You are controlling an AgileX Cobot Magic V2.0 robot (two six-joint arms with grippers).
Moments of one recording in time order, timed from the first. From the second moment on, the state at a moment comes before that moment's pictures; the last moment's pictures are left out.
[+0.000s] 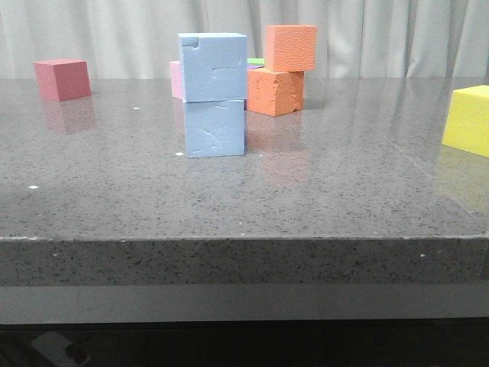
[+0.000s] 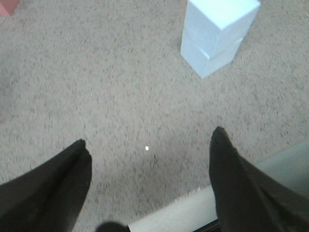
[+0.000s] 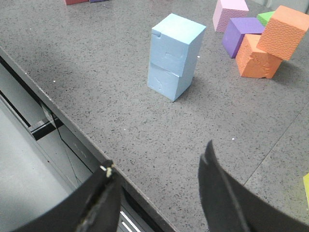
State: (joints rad) left arm -0.46 0.97 -1.19 0.04 1.08 -0.02; right arm 0.50 0.64 -0.76 0.31 0.65 -0.38
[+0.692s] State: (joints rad) left arm -0.46 0.53 -0.79 0.03 1.04 -0.07; right arm 0.50 0.64 -0.76 0.31 0.65 -0.38
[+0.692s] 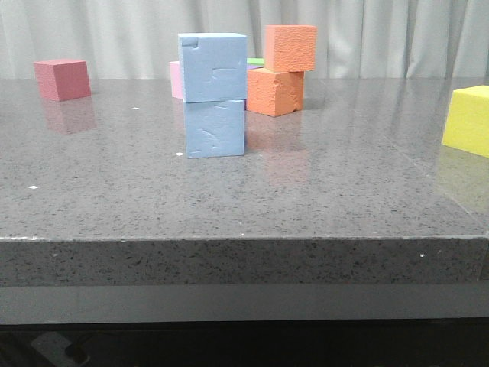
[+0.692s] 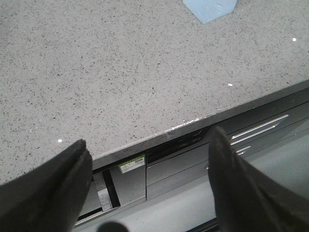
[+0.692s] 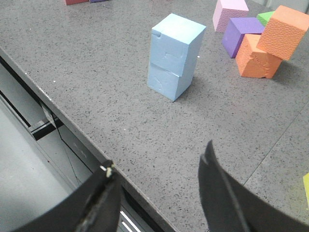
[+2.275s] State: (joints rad) left arm -0.29 0.32 -0.60 0.08 0.79 -0.07; right arm 0.50 0.64 -0.76 0.32 0.65 -0.38
